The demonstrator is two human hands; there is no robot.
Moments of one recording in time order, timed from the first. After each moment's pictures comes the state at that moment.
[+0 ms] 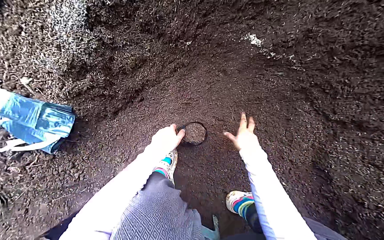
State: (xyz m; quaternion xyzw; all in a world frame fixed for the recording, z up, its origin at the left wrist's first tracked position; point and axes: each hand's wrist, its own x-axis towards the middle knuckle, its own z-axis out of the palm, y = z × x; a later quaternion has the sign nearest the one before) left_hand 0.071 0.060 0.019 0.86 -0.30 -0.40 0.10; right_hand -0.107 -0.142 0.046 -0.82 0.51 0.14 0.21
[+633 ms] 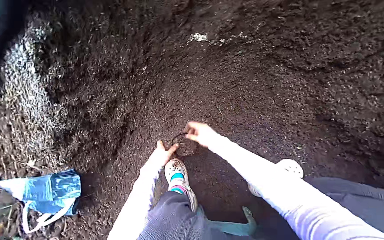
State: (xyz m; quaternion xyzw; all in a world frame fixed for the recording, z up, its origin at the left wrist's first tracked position) left_hand 0.091 0.046 0.011 0.81 -0.25 -0.51 0.14; right_hand -0.057 -0.117 0.011 -0.84 0.29 0.08 0.46
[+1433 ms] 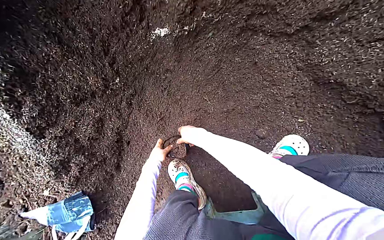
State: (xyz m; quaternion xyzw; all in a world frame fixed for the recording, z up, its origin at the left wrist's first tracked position) left_hand 0.090 0.008 -0.012 0.81 -0.25 -0.50 0.16; right_hand -0.031 -0.130 -0.023 -0.74 0.36 0.30 0.48
